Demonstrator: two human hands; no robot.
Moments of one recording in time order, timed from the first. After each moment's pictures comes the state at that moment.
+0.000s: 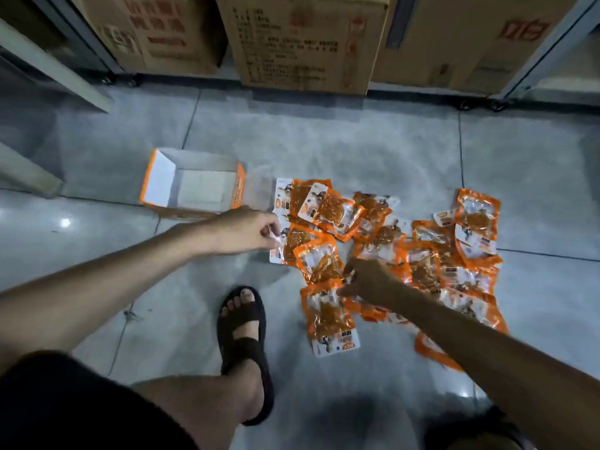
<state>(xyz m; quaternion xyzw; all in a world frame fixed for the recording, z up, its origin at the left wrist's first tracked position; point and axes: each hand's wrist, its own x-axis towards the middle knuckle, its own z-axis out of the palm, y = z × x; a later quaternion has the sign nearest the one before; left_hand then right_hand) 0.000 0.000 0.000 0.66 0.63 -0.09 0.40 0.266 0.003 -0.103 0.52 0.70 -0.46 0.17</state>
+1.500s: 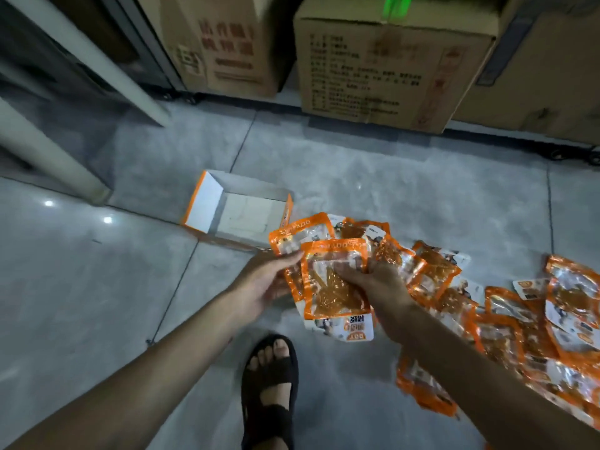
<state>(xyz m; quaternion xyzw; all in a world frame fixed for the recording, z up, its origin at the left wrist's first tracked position) -0.041 -0.013 -0.066 0.08 0.65 0.43 0.62 0.147 0.054 -0.068 0.53 0.37 -0.75 -0.16</state>
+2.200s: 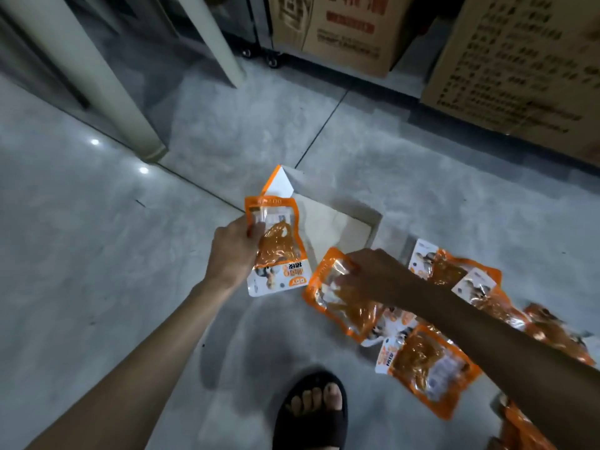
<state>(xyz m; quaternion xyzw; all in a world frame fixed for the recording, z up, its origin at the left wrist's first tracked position) -0.219 -0.037 -0.141 0.30 0.90 0.27 0.17 -0.020 0.107 -0.140 0.29 0.85 -0.41 0.17</state>
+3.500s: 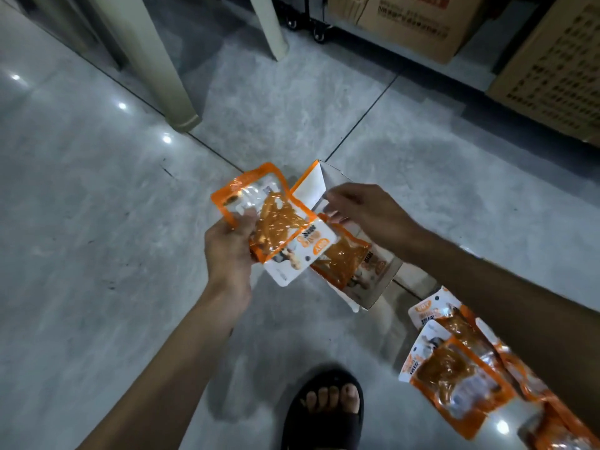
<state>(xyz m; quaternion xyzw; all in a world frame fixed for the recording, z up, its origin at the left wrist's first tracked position) -0.206 -0.066 -0.120 -0.08 0.73 0.63 0.24 -0.112 0.110 -0.129 0.29 0.77 -0.57 0.01</state>
